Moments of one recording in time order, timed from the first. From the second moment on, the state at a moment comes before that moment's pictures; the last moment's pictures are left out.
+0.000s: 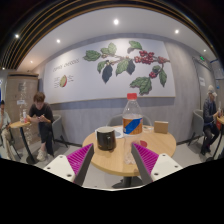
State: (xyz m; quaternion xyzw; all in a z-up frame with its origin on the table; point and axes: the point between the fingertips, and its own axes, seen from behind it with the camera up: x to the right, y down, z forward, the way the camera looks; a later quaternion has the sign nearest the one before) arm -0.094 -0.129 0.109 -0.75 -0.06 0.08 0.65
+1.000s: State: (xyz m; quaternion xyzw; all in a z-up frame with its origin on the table) arm -0.020 0.067 0.167 -0.66 -0.18 -0.17 0.71
